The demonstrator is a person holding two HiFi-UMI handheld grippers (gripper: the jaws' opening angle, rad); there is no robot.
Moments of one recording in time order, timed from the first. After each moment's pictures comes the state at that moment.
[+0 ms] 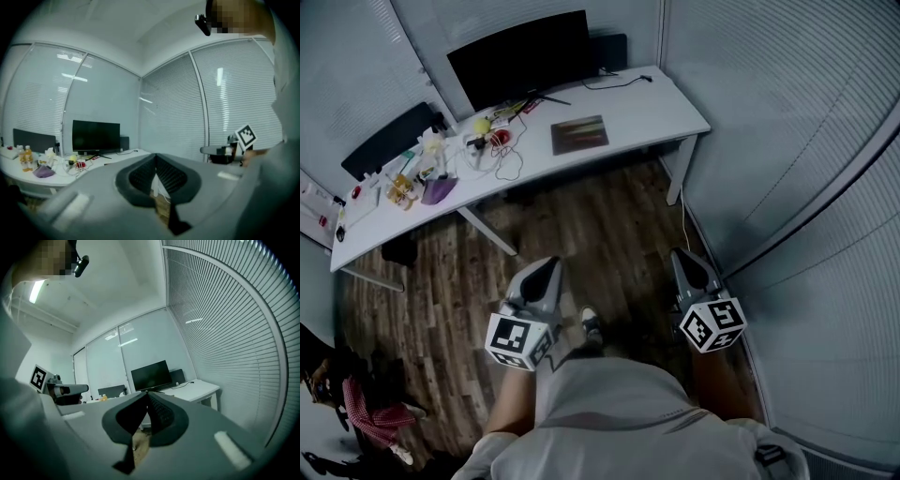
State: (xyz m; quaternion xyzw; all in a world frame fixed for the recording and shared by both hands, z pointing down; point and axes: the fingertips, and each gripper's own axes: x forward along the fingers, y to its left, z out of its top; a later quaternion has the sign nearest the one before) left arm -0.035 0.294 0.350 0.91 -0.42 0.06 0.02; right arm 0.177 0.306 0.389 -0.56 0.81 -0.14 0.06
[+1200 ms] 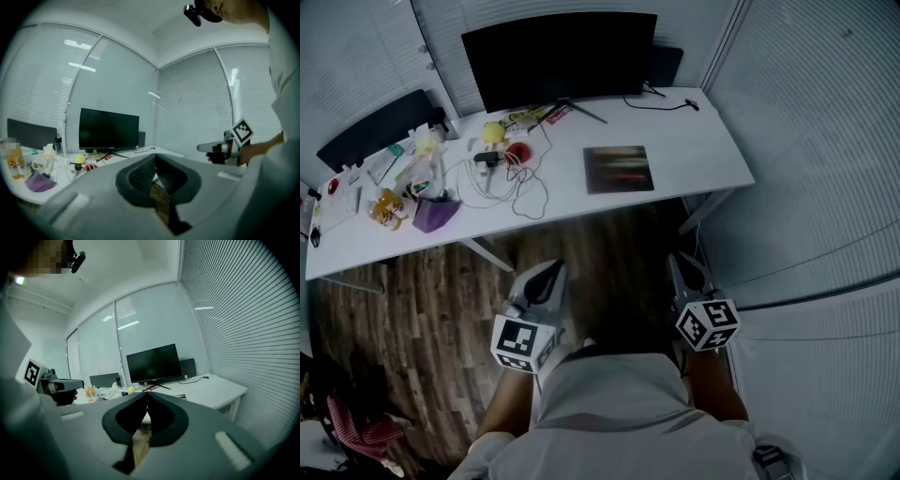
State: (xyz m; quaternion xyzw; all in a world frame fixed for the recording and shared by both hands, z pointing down) left arm -0.178 0.000 0.383 0.90 -0.43 0.08 0.06; right arm 0.030 -0.008 0.410 -0.56 0.82 -0.16 -0.03
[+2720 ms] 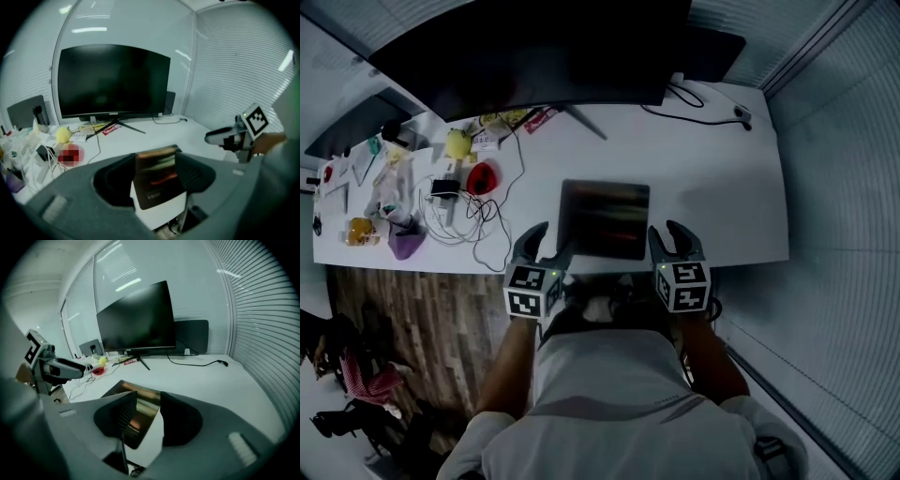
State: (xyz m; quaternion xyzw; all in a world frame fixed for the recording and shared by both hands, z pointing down) left arm -0.057 -0.400 0.561 0.79 -0.52 0.24 0.23; right arm 0.139 -0.427 0.584 -0.47 0.82 -0.24 -0.23
